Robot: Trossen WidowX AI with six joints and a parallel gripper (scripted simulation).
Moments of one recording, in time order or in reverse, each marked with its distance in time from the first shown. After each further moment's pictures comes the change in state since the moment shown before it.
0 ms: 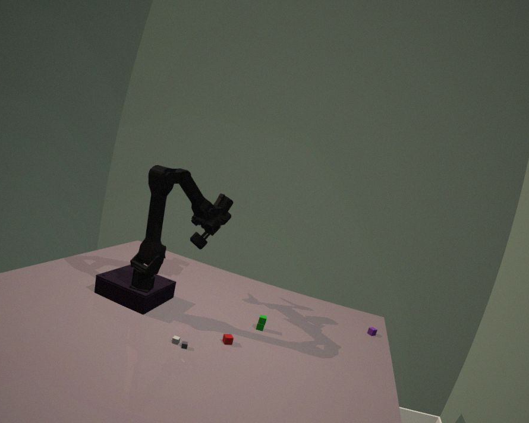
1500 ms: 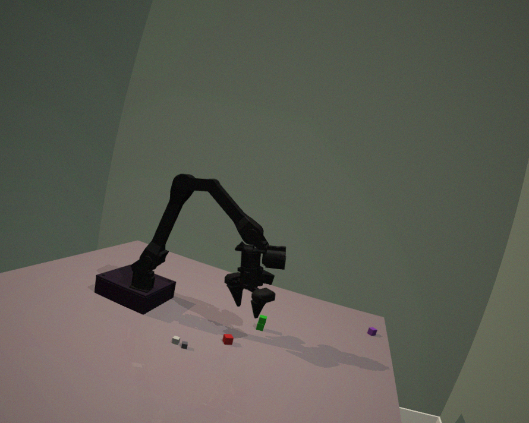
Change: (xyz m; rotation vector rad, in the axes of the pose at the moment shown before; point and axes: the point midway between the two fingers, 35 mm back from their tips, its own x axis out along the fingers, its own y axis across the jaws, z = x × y) arm -0.342 0.166 -0.273 1.713 1.261 -0.170
